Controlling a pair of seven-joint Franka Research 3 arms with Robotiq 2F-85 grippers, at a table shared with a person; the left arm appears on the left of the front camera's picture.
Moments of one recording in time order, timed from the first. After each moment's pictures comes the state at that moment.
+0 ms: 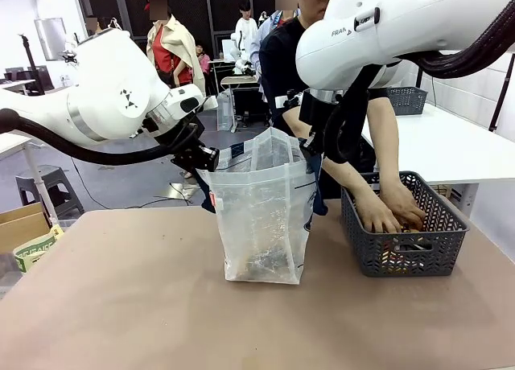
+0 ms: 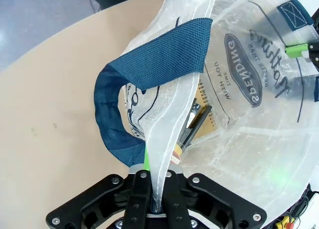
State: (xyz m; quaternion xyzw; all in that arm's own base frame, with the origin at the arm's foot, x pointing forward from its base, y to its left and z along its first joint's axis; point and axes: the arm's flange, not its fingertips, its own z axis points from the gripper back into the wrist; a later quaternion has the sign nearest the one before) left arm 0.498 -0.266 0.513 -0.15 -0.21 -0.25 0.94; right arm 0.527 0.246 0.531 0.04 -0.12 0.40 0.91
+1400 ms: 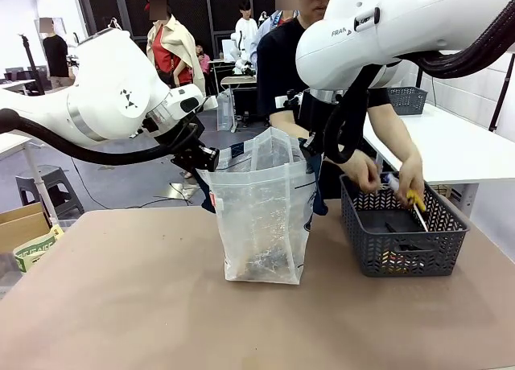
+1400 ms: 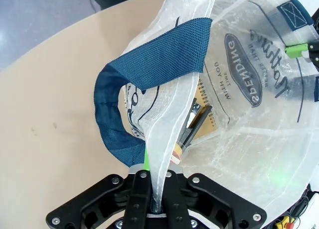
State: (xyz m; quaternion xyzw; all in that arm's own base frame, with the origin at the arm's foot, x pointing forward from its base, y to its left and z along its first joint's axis) left arm 0.498 -0.266 0.513 -0.15 -0.21 -0.25 0.94; right arm 0.527 0.246 0.531 0.04 -0.12 0.40 0.91
